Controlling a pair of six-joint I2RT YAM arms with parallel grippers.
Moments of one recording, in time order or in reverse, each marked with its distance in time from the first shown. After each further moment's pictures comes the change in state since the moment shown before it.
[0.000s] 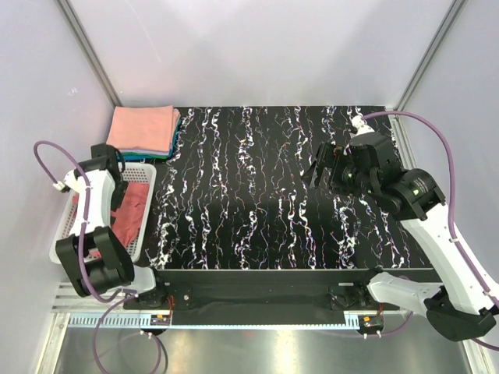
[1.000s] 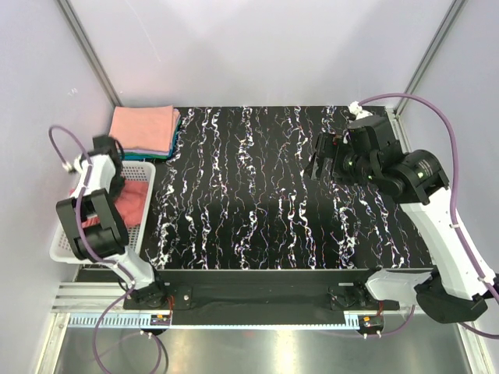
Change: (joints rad) left arm 0.052 0.293 0.045 0.279 0.031 0.235; right arm 0.000 0.132 0.248 -0.183 0.036 -0.079
